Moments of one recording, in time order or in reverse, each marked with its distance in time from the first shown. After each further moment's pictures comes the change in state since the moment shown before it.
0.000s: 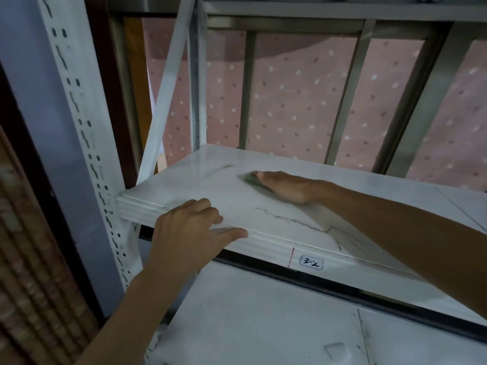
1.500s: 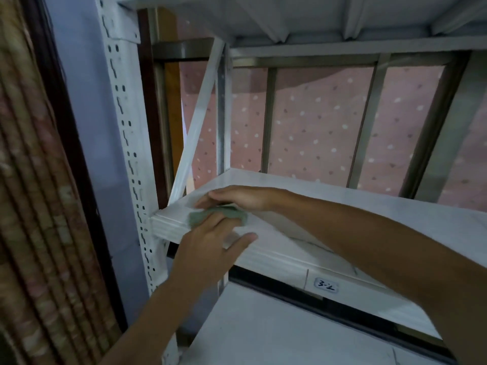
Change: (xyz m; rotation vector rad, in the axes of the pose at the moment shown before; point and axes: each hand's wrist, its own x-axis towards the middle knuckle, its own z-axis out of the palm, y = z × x) left_hand 0.000 -0.002 -0.006 -0.007 -0.162 -0.092; right_hand 0.038 -0.113 0.016 0.354 -0.248 -0.348
